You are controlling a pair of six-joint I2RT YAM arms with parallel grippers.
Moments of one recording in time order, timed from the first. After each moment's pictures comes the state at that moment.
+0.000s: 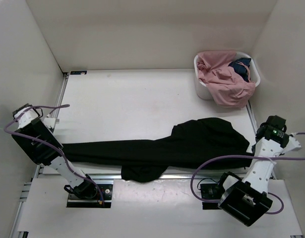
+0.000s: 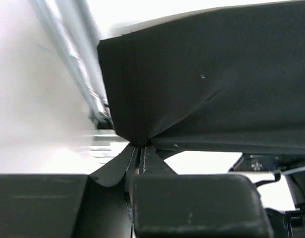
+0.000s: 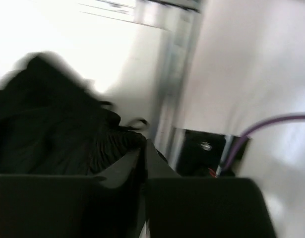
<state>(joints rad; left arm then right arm) 0.73 1.82 1.37 -1.12 -0.13 0.82 -0.57 0.96 0.97 -1.20 0.40 0.66</state>
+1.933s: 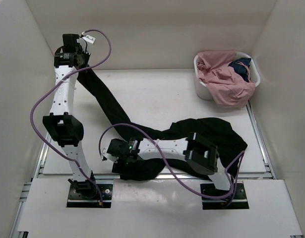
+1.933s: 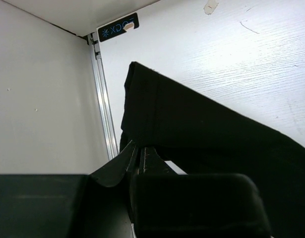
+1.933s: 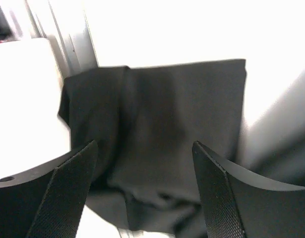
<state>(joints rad) 0.03 1.99 2.25 -0.93 -0.11 0.45 1.37 2.05 1.61 -0.74 -0.02 -0.14</state>
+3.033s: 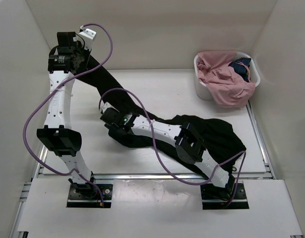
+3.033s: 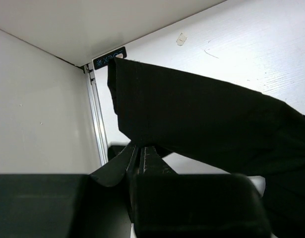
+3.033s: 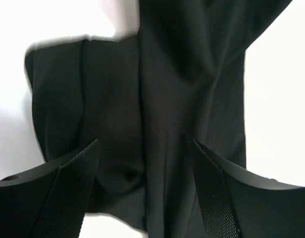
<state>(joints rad) -0.01 1.82 2.19 -0.91 -0.01 0.42 1.17 2.34 2.14 -0.76 0.50 0.04</state>
